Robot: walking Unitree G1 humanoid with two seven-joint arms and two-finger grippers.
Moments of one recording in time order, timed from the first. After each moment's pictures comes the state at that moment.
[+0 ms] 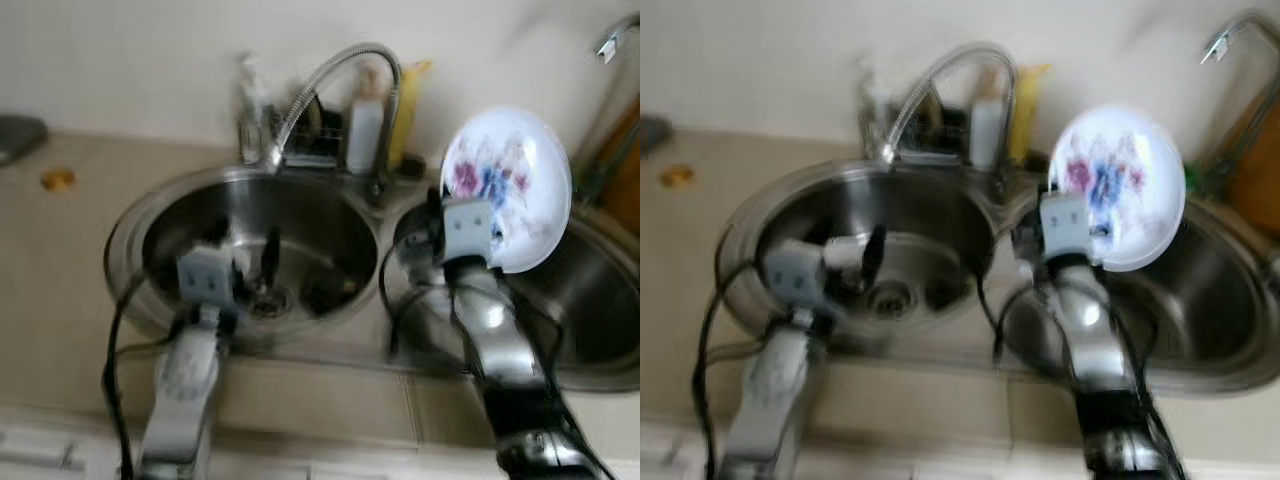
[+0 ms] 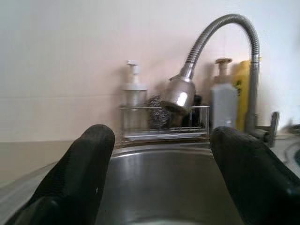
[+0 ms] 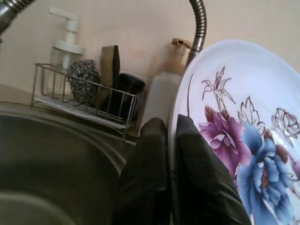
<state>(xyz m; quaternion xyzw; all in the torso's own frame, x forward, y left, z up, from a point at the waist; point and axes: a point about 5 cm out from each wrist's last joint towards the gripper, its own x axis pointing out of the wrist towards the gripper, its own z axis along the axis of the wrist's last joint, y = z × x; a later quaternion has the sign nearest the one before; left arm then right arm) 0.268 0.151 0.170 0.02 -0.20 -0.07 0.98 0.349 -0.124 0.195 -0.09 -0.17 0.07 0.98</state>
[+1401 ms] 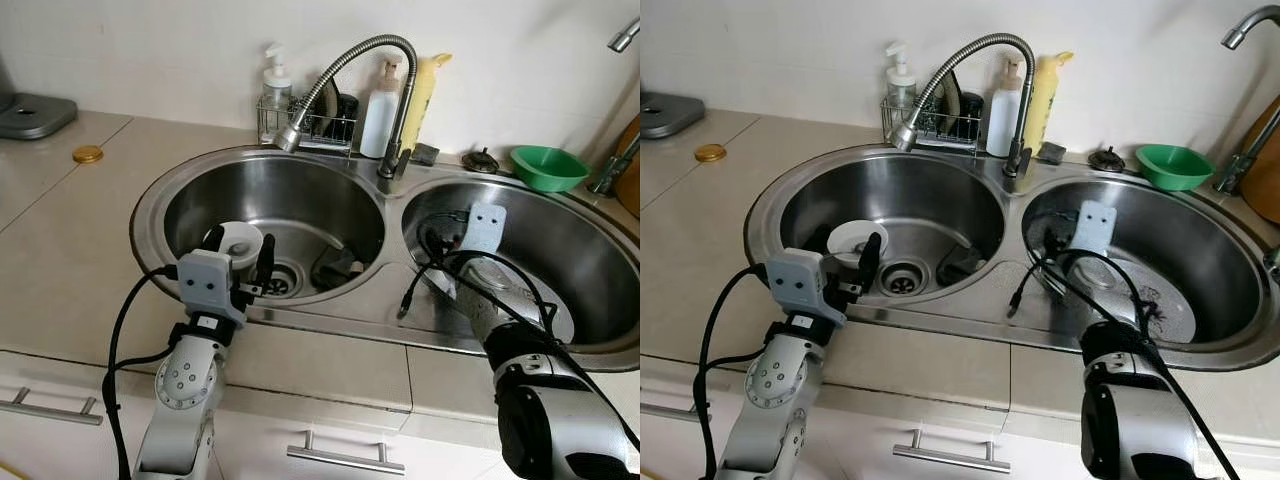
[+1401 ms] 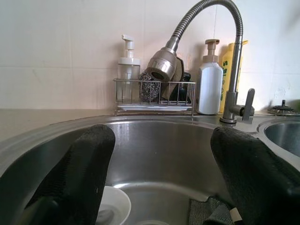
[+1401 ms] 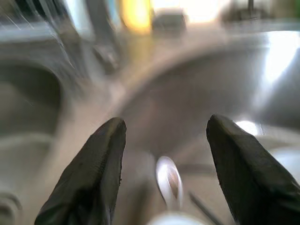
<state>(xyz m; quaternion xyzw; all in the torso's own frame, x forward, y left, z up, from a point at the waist) 0.267 0.139 0.153 0.01 -0.16 -0.09 0.98 0.387 -0.186 0.156 0.08 0.04 -0.03 1.00</state>
